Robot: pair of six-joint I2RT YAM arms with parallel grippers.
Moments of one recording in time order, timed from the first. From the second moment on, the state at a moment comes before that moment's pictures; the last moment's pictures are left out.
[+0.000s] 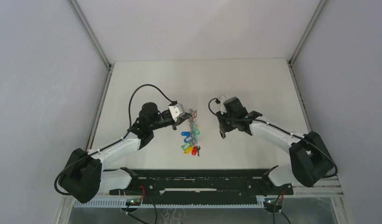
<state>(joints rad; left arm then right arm) -0.55 1.21 0.57 0.45 0.61 0.30 0.58 1.42 0.88 -0.41 -0.03 0.12</state>
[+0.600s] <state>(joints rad) -0.55 1.21 0.57 0.47 0.61 0.30 0.59 1.60 1.02 -0.47 0.02 0.18</state>
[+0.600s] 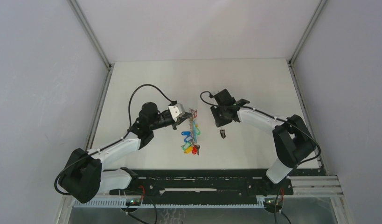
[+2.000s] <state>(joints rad) -0.55 1.21 0.57 0.47 0.61 0.30 0.52 1.95 1.37 -0.89 -0.08 0.14</state>
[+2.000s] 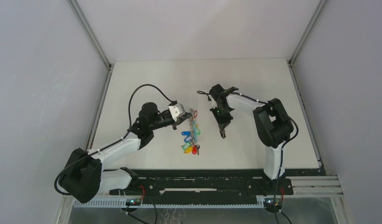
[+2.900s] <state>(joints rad) -0.55 1.19 0.57 0.46 0.64 0.30 0.52 1.43 1.04 -0.53 -0.19 -0.15</state>
